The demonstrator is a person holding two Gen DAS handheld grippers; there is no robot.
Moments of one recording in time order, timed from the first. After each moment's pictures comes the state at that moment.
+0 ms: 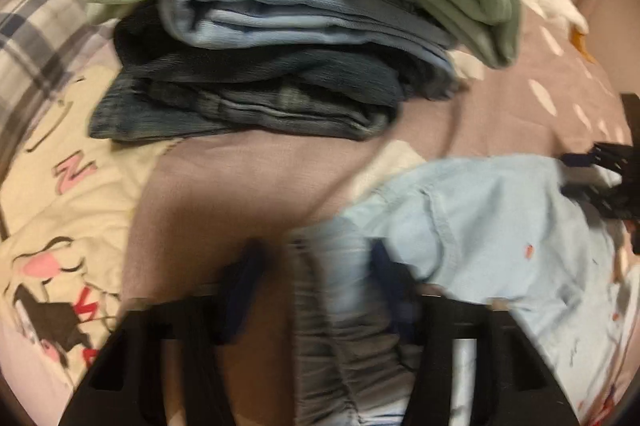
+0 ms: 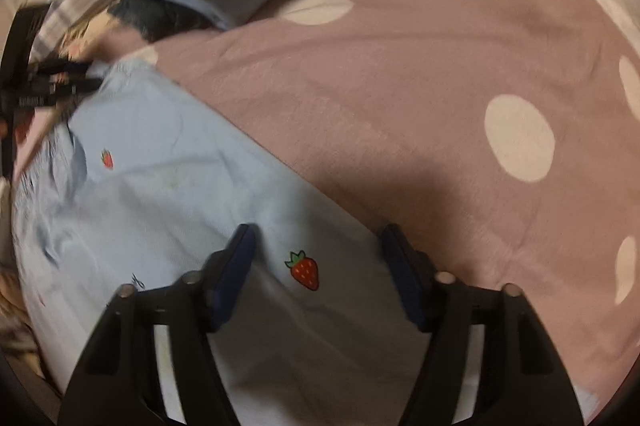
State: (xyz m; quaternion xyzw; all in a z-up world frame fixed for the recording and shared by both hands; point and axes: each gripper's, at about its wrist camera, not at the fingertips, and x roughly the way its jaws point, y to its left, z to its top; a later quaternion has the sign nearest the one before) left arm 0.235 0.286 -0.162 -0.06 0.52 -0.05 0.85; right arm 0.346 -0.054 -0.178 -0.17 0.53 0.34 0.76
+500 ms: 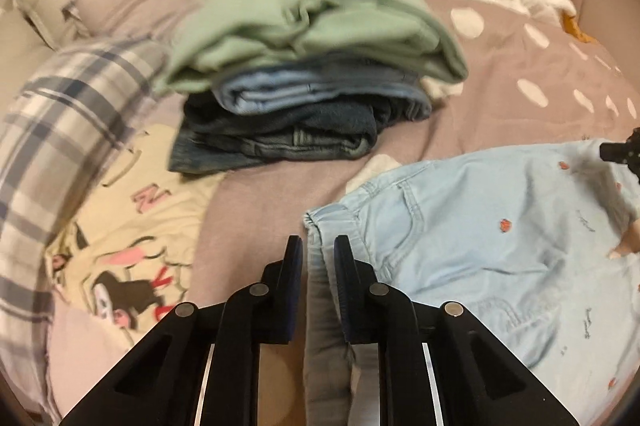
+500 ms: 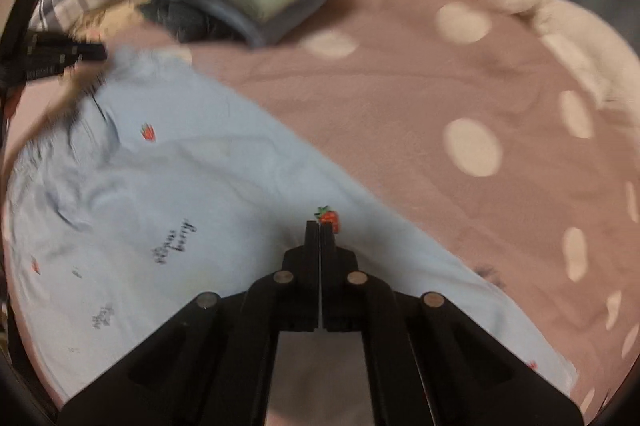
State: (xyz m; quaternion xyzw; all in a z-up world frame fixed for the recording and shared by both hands) left arm 0.163 0.251 -0.107 0.04 0.46 0.01 0.89; right arm 0.271 -0.090 -0.114 -0.19 0.43 0.30 0.83
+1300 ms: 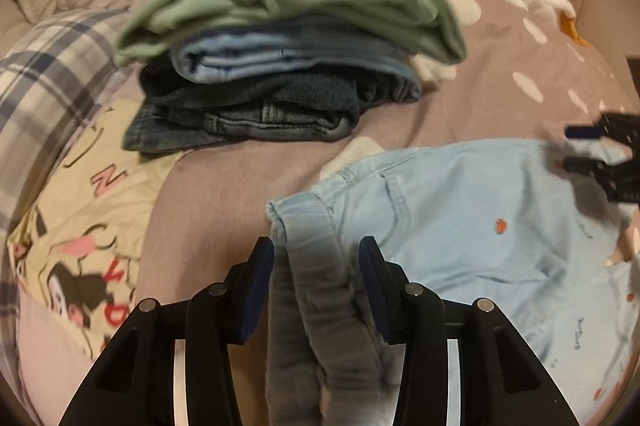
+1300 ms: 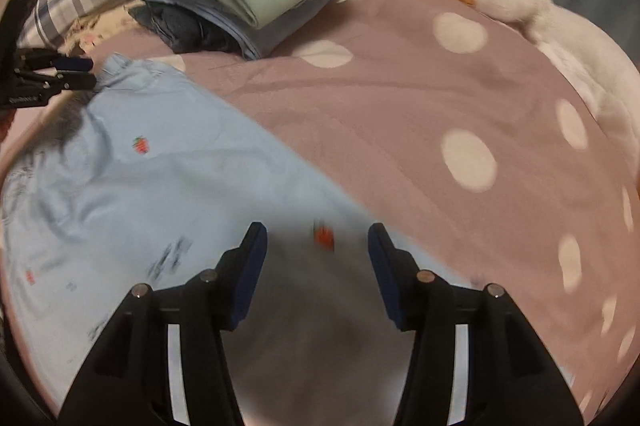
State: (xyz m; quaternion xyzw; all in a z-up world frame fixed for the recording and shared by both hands) left arm 0.202 0.251 -0.145 0.01 0.50 -0.01 0.86; right arm 0.323 -0.046 -0.152 -0.22 0.45 0.32 0.81
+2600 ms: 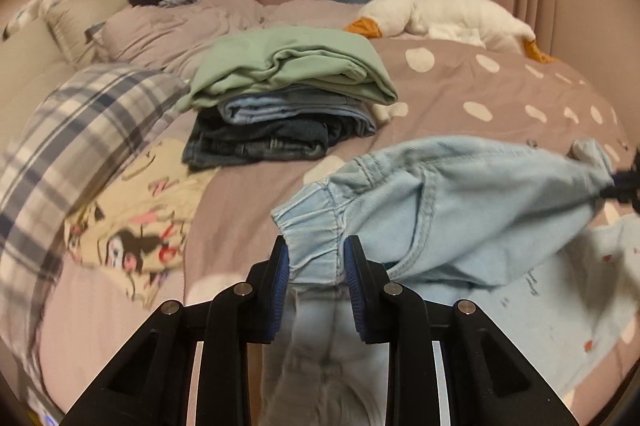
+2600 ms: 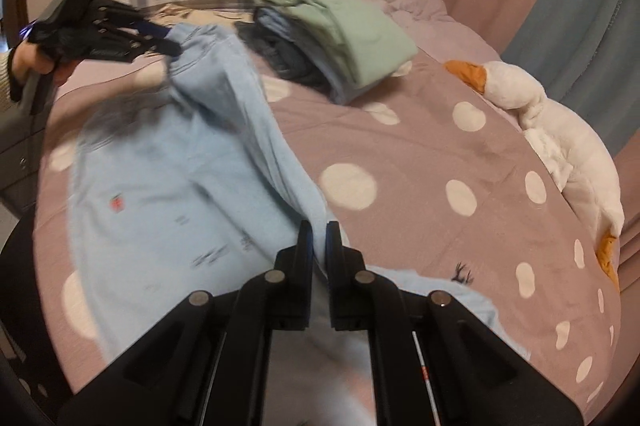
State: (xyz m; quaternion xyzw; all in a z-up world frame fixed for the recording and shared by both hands) left arm 0.081 0.220 -0.080 0.02 0.39 0.00 0.92; right arm 0.133 -0.075 -0.080 -0.29 0.32 0.36 0.83
